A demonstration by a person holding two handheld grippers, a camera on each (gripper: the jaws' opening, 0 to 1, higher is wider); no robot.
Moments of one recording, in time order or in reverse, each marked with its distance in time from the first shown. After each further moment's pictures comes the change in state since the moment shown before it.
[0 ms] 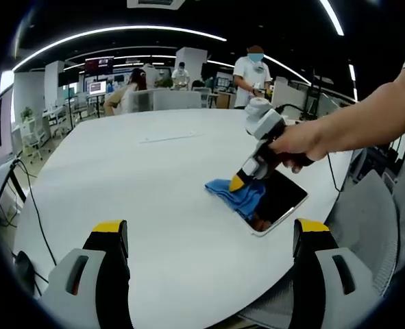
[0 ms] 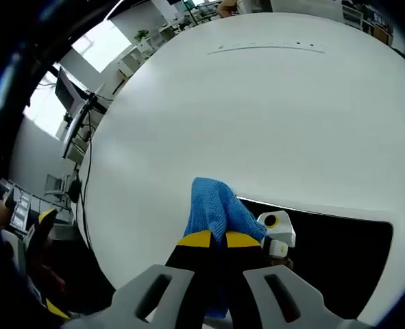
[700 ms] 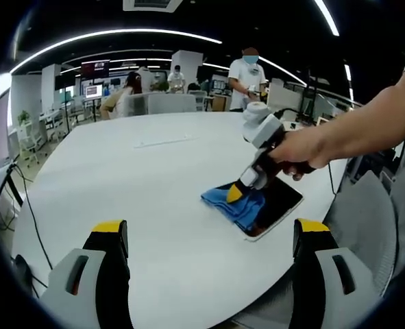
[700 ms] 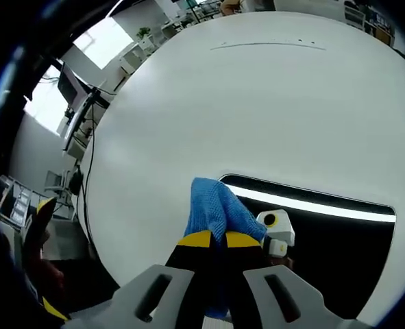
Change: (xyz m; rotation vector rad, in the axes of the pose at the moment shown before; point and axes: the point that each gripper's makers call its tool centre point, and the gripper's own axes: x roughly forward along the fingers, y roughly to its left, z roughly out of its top) left arm 0.005 -0.013 0.005 0.012 -0.017 -0.022; right arm -0.003 0.005 -0.016 -0.006 0.013 0.000
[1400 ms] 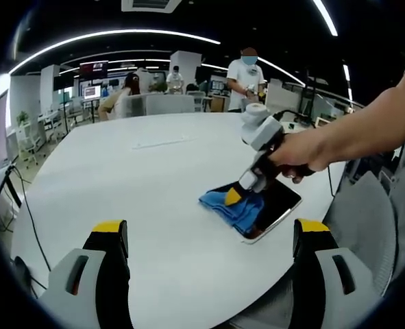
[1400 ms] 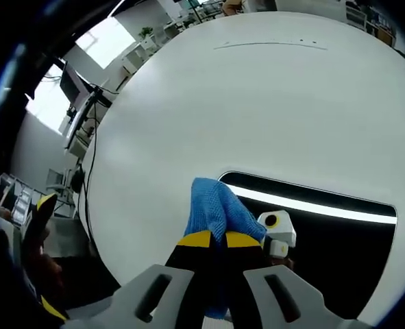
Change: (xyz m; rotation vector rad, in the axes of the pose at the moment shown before) left arm 0.003 -0.005 0.003 0.003 -0.004 -0.007; right arm -0.002 0.000 -0.002 -0.015 -0.005 0.013
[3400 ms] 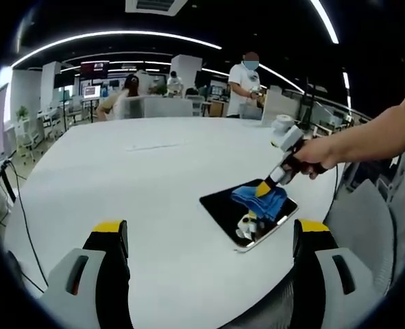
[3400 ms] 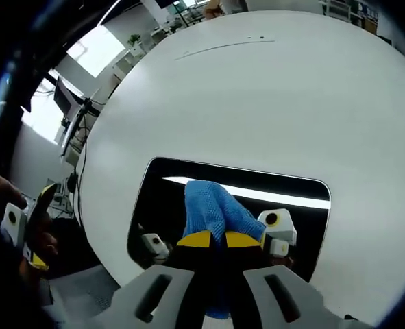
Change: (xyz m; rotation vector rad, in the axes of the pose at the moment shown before) left arm 0.008 -0.009 0.003 -0.038 -0.030 -0.017; right arm -0.052 -0.101 -0.028 0.069 -0.012 -0.024
